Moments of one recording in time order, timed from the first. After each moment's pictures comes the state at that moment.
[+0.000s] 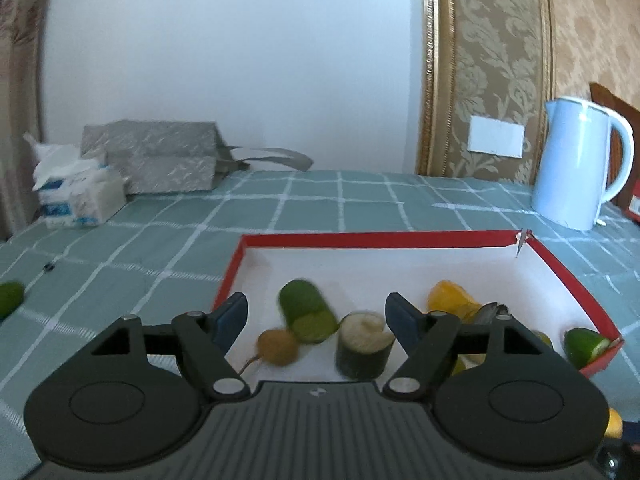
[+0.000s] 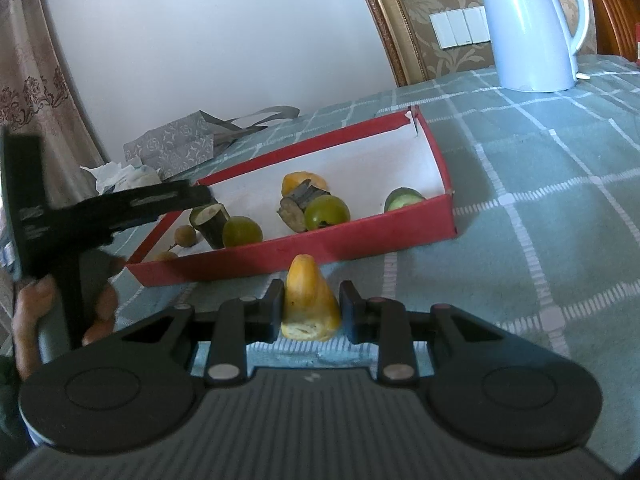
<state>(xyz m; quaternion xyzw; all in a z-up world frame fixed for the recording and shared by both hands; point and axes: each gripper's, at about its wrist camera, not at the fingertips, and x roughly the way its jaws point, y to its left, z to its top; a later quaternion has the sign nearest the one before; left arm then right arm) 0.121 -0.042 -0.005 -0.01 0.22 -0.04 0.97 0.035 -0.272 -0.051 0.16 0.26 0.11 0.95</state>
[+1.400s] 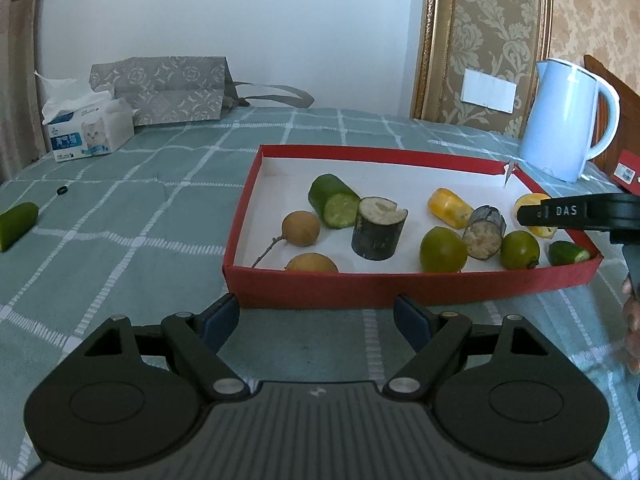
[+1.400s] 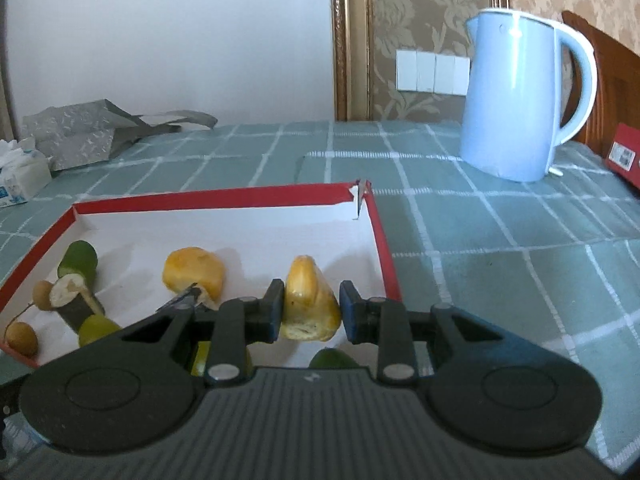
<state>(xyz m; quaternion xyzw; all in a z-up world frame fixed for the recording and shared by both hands) 0.082 -0.017 -0.032 -0.01 0.29 -0.06 0.95 0.151 -0.260 -0.024 0.03 0.27 -0.03 0.96</state>
